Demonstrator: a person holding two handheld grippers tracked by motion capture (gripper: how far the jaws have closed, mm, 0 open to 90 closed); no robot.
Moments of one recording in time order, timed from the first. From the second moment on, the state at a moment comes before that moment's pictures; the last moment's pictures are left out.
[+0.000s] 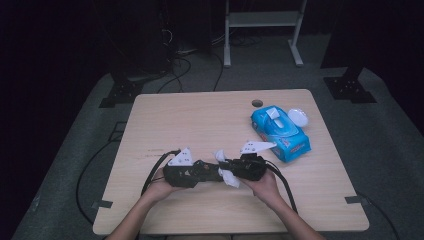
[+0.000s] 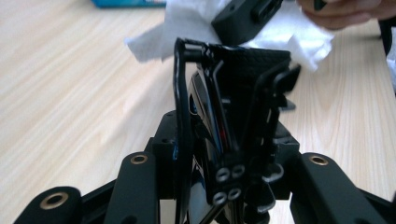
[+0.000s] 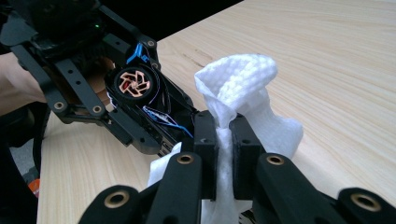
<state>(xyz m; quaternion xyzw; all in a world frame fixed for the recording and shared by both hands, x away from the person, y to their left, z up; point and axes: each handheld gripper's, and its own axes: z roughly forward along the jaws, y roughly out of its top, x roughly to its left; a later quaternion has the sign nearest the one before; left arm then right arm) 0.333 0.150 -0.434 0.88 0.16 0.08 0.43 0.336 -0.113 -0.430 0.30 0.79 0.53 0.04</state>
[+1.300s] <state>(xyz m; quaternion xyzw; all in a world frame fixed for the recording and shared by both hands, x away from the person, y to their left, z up) 0.337 0.138 -0.449 0.90 0.17 0.09 0.40 0.336 -0.110 -0.425 0.28 0.81 0.50 0.08</state>
